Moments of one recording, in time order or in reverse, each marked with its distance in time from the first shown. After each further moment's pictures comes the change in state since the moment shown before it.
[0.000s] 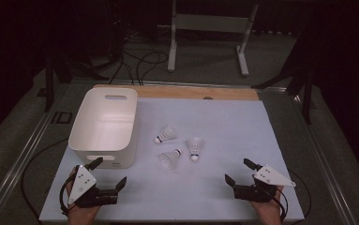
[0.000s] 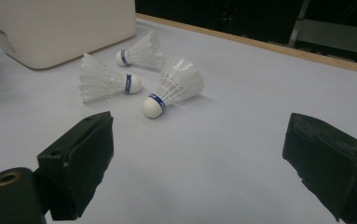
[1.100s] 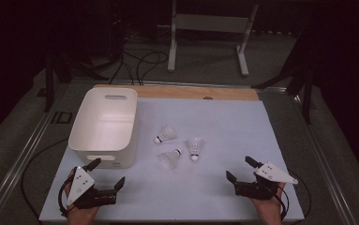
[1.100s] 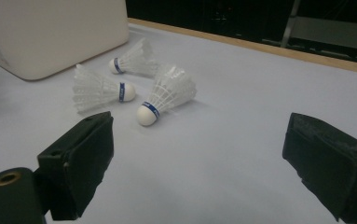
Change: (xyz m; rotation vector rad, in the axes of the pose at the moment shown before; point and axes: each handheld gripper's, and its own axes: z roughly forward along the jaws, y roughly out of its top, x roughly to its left) left arm 0.002 -0.006 -0.002 -0.002 0.021 -0.019; right arm -0.003 0.009 0.000 0.000 -0.018 0.034
